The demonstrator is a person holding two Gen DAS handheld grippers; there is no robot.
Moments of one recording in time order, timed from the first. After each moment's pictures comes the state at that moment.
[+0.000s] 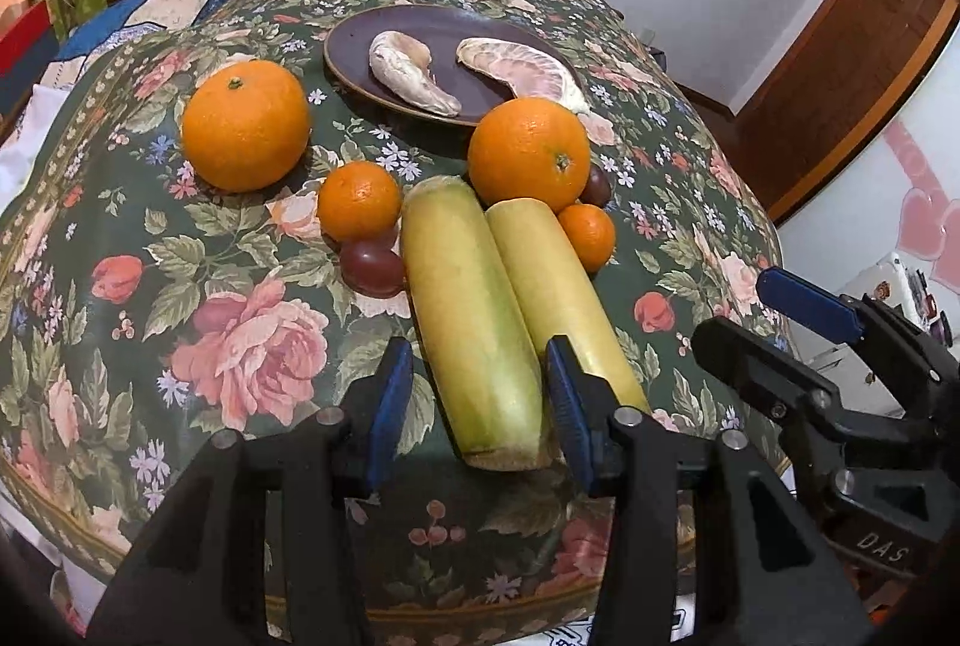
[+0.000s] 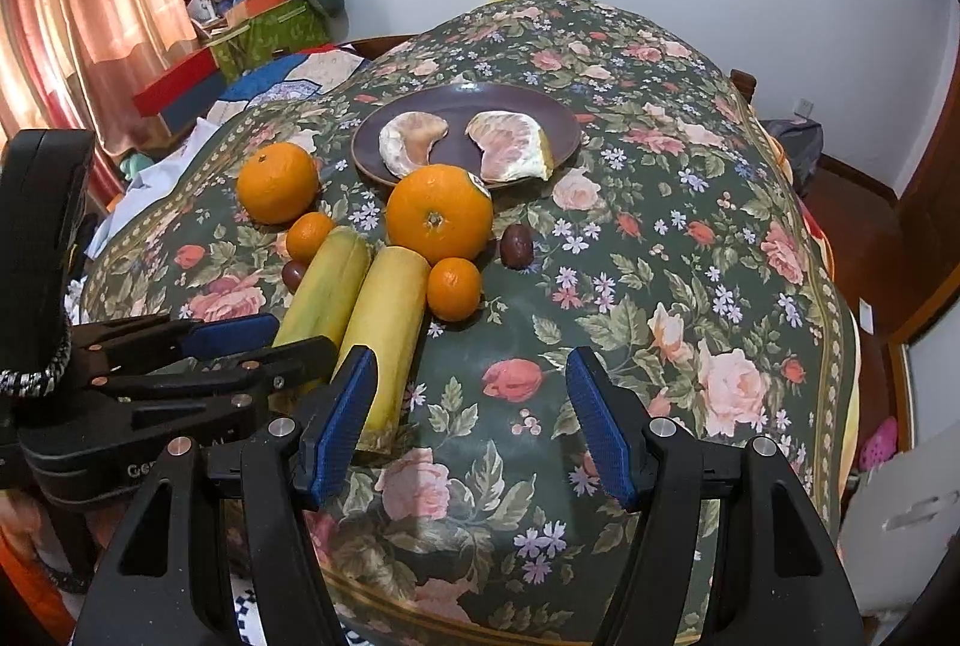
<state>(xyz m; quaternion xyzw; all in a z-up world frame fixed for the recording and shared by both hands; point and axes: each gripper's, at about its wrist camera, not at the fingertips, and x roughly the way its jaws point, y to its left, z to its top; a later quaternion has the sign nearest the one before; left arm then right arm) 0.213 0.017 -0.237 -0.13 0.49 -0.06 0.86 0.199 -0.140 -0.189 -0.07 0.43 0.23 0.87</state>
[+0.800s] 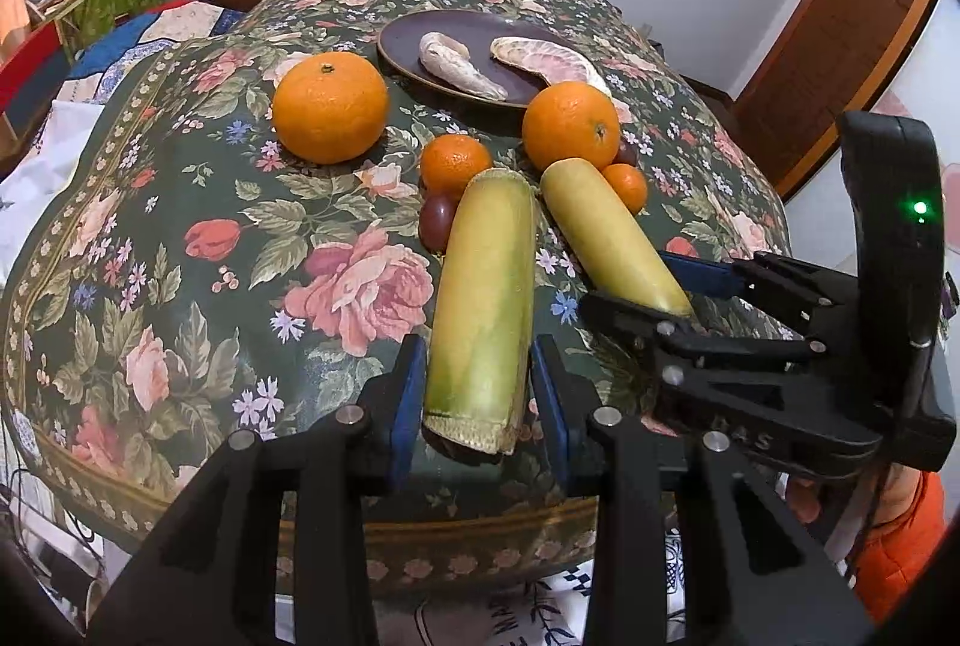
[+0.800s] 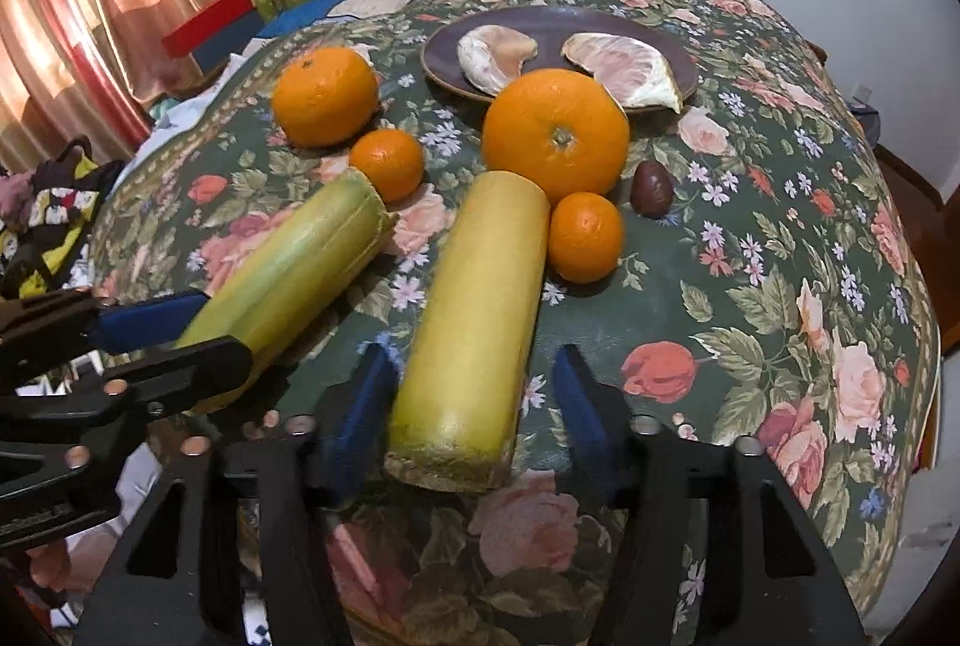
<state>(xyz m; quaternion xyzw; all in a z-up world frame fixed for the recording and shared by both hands) 0.171 0.048 -0.229 -0.09 0.48 -0.05 0.87 0.208 -0.092 -0.233 -0.08 0.48 0.28 0.83</state>
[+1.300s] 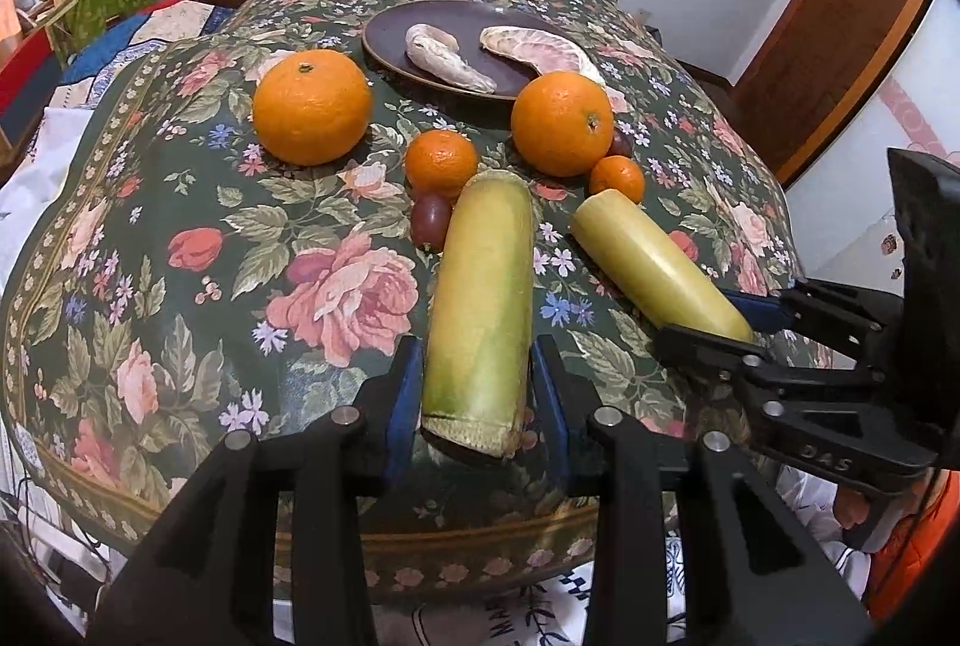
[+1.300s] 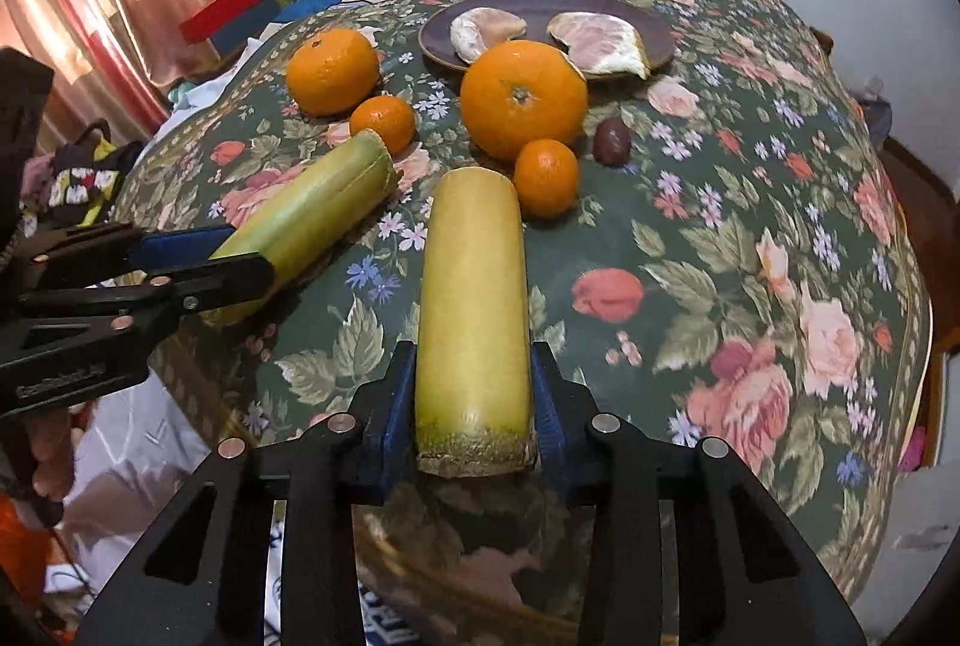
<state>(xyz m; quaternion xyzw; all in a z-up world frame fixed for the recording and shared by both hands) 0.181 0.041 -0.231 -0.08 0.50 -0.06 0.86 0.196 -0.125 -0.224 -0.08 0.50 0.30 0.81</state>
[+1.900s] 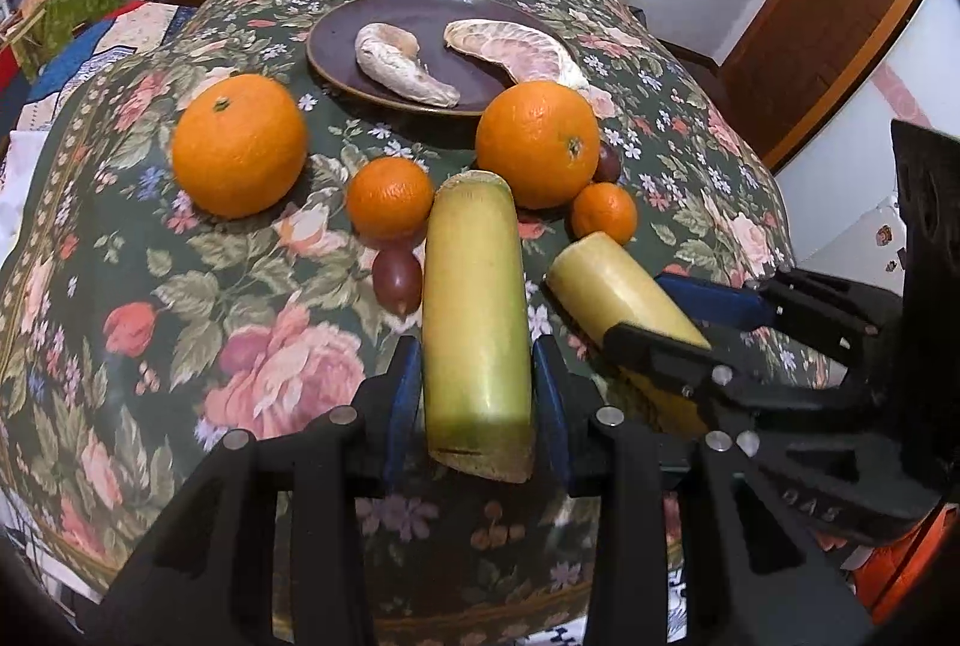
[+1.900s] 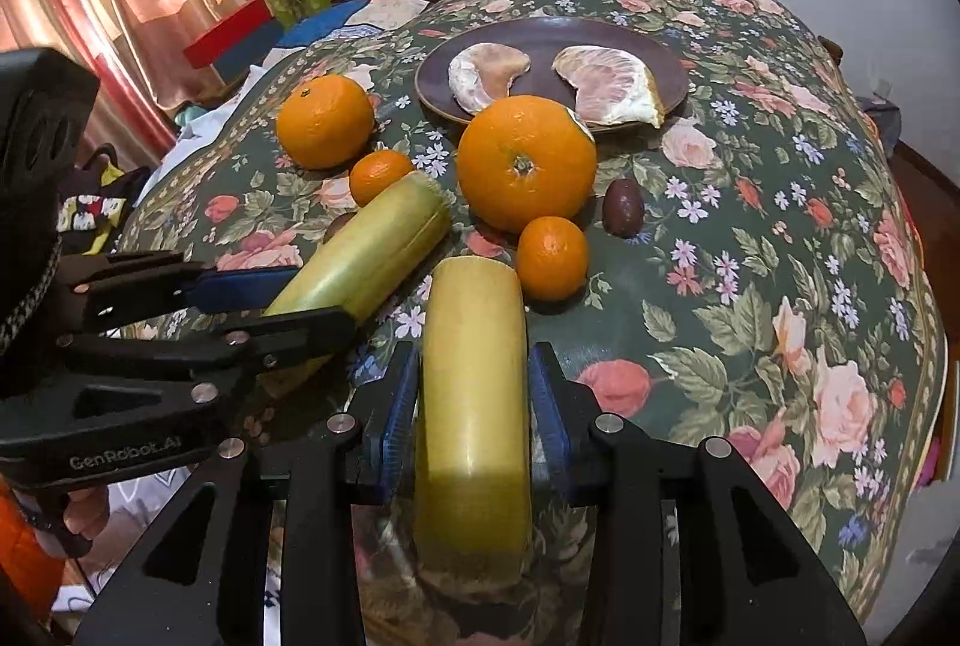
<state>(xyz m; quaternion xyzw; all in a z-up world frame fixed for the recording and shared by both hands) 0.228 0.026 -0.238 -0.07 0.52 -0.09 0.85 0.223 -0.112 -0.221 -0.06 0.48 0.32 0.81</state>
